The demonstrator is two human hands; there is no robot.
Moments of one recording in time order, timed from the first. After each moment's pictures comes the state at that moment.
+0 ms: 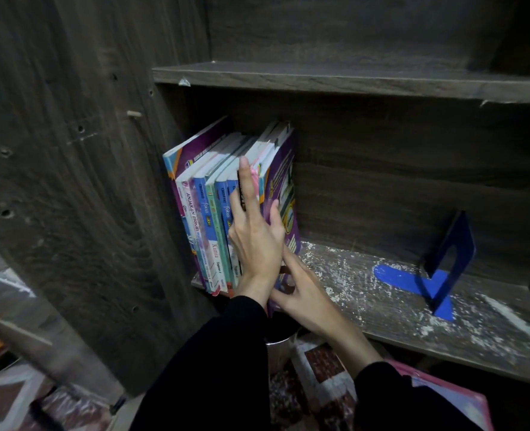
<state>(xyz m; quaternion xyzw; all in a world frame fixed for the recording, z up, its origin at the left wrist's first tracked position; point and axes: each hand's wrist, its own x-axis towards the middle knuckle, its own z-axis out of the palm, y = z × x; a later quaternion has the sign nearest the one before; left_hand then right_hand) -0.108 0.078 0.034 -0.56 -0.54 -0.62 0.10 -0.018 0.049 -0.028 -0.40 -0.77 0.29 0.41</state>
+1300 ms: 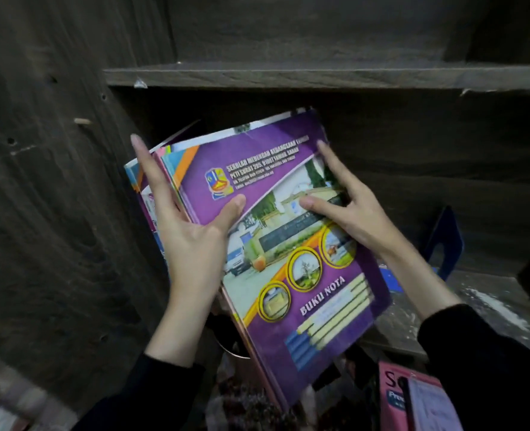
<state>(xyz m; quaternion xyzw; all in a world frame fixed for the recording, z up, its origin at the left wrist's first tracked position) -0.144 0.054 0.074 -0.53 -0.34 -0.75 -0.21 0.069 0.114 0.069 -0.39 -0.74 0.27 0.48</state>
